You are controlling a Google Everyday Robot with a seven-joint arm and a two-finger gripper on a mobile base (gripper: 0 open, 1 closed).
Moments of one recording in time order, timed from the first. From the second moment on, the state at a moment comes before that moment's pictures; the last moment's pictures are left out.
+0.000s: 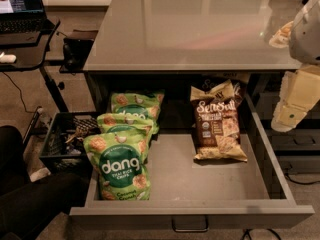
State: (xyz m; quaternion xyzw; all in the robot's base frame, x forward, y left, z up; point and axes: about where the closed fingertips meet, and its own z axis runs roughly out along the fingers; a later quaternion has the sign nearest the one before) arm 0.438 -0.217 0.976 -0.60 0.78 -0.03 0.16
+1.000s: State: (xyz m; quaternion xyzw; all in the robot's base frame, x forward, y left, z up) arm 0.434 -0.218 0.924 -0.59 0.79 -0.02 0.17
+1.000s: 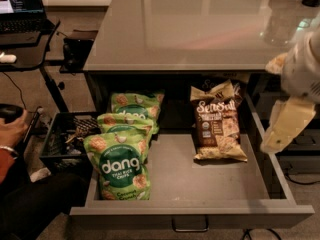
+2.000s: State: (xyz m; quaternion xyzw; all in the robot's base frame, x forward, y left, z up) arm 0.492 -0.233 0.804 -0.59 0.78 0.00 0.22
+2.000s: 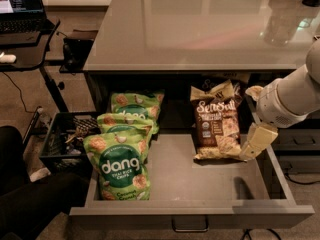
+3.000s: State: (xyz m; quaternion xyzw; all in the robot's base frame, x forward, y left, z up) arm 0.521 -0.230 0.774 -0.55 0.79 0.05 0.28
